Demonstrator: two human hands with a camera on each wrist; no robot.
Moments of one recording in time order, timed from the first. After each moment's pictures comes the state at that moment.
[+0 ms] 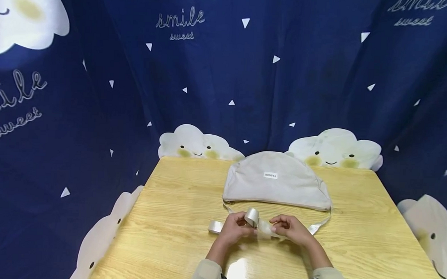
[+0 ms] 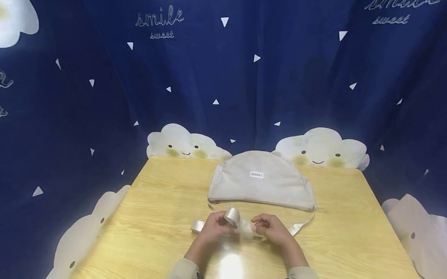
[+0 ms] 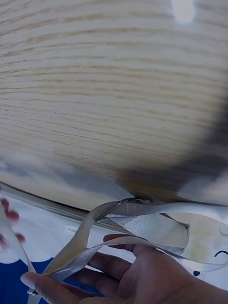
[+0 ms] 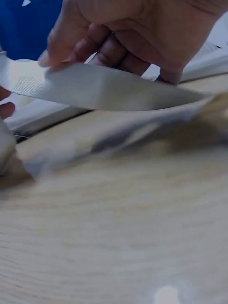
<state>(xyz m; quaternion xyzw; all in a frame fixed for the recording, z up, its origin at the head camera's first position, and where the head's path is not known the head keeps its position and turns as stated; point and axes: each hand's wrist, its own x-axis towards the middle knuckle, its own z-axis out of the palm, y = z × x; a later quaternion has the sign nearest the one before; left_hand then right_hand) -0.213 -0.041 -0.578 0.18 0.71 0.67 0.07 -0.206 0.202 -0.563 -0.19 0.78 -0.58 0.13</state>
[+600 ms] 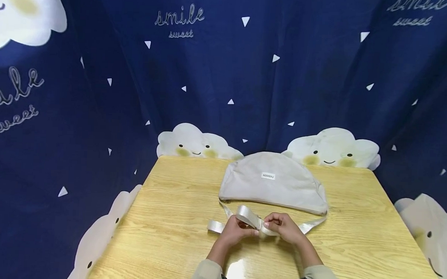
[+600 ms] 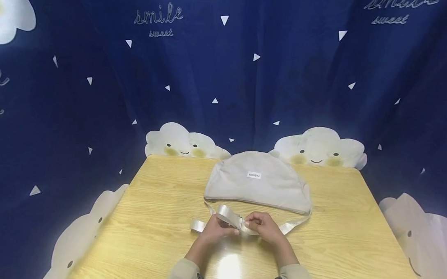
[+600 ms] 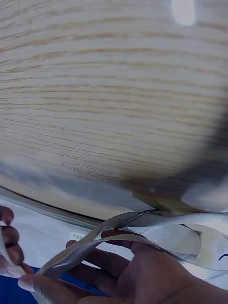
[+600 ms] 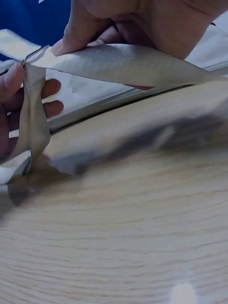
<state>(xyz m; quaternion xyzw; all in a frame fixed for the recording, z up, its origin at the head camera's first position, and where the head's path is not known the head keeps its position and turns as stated) -0.210 -0.037 -0.581 0.19 0.71 0.67 0.09 -0.208 0.180 -0.564 -0.19 0.77 -0.60 0.09</state>
